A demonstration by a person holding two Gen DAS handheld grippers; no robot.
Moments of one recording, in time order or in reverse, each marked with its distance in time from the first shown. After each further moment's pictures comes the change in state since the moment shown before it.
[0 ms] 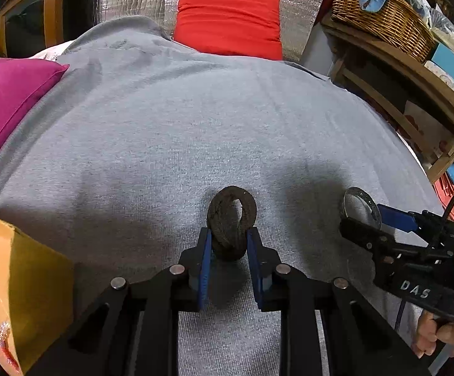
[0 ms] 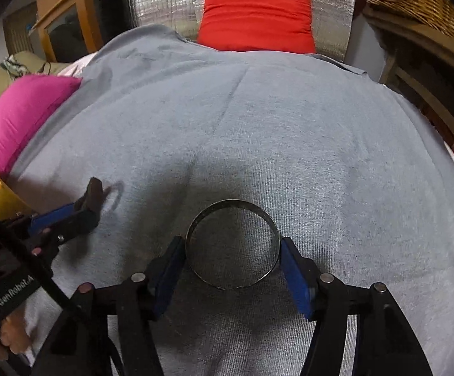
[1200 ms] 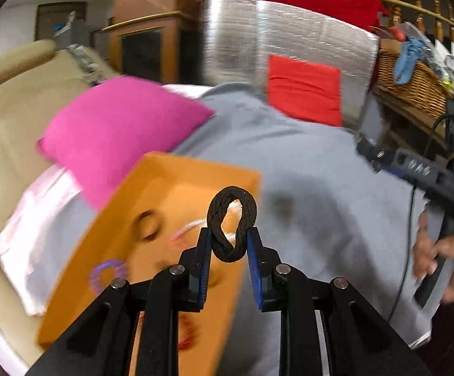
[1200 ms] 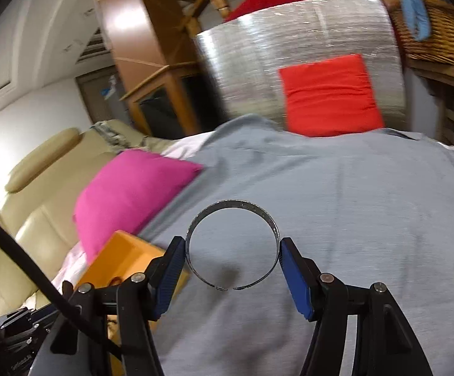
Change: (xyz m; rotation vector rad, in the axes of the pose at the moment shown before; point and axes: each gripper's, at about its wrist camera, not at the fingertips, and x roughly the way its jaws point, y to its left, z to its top) left arm -0.233 0.061 -0.123 -0.178 -0.253 0.309; right arm -0.115 0.079 0.004 -0.027 -0.356 0.419
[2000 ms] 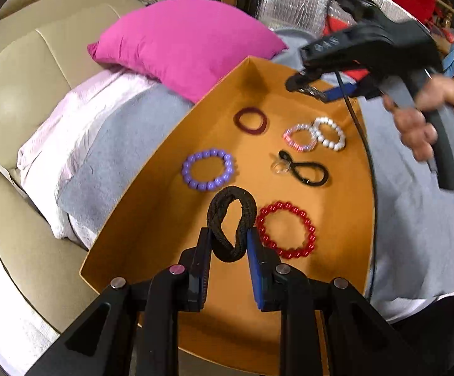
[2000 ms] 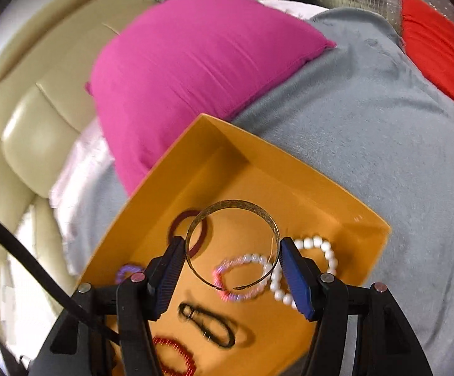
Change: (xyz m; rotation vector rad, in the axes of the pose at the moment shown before) left arm 0.014 0.113 -0.085 -0.134 0.249 0.046; right arm 0.202 0.203 -0.030 -0.219 0.652 -0.005
